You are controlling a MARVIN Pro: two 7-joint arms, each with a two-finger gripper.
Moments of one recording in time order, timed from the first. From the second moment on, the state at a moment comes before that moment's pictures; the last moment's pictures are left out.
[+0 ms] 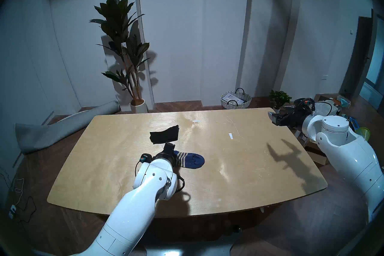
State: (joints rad) left arm 1.60 -1.51 -1.10 -1.75 -1.25 -0.23 0.91; right arm -1.65 -0.49 1.59 -1.67 0.89 0.27 0.14
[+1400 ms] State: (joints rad) left arm 1.62 -1.41 -0.91 -1.76 -0.69 -0.38 1.07; right arm -1.66 -0.52 1.57 -1.66 0.90 0.26 0.10
